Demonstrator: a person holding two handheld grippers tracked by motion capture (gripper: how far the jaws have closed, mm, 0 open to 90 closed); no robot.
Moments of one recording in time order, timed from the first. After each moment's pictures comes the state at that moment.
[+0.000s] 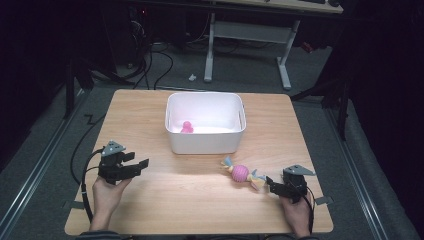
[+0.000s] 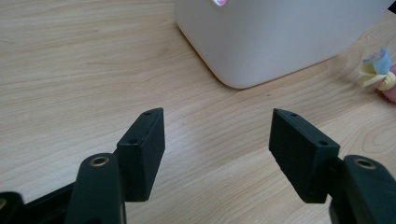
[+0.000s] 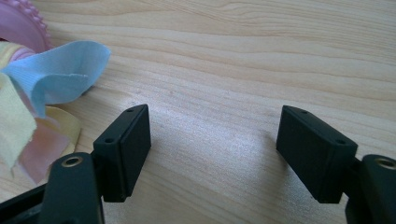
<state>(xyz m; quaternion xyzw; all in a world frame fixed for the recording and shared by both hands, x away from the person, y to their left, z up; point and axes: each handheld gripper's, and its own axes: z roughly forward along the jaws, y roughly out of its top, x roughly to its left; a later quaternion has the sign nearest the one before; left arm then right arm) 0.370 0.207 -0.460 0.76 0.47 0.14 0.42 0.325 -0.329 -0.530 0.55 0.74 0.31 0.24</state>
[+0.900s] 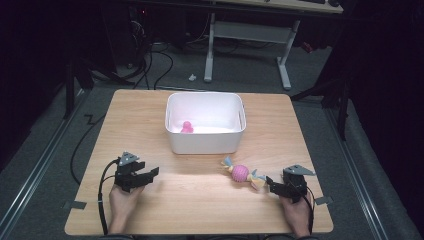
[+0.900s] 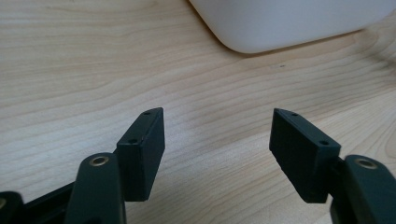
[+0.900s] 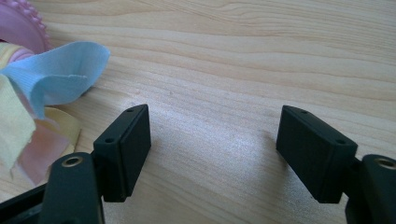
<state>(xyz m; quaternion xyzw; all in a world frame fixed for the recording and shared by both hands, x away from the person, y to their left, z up) 0.371 0.181 -0.516 0.76 0.49 0.13 0.41 0.325 -0.329 -0.530 0.56 0.73 0.31 0.24</state>
